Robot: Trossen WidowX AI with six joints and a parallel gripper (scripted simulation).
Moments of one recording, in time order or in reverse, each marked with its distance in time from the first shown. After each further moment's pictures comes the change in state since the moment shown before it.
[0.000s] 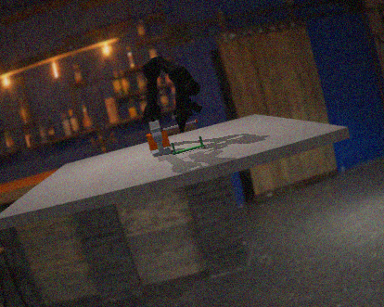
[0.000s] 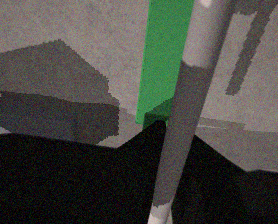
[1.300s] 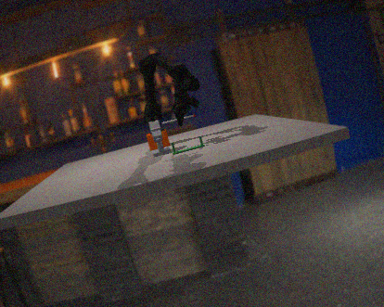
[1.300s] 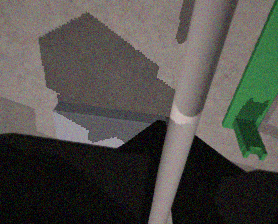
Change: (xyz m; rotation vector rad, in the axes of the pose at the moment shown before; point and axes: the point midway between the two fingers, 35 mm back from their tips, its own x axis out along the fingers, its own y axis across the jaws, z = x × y) arm -0.023 0.082 0.003 -0.012 0.003 0.009
